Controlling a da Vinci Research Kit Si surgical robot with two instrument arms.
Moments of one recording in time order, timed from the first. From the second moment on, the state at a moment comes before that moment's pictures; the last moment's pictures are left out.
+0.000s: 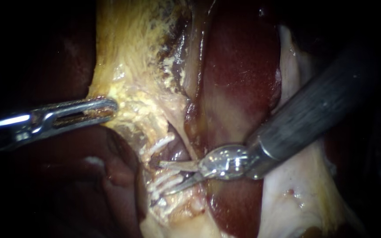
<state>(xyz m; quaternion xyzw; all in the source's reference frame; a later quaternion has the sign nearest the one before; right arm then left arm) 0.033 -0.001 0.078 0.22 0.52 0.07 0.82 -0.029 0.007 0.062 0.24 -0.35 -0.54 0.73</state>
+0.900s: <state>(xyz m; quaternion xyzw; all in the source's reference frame) 0.026 0.006 0.072 0.13 0.51 0.04 0.85 -0.032 0.005 0.070 0.24 -0.34 -0.53 0.74</state>
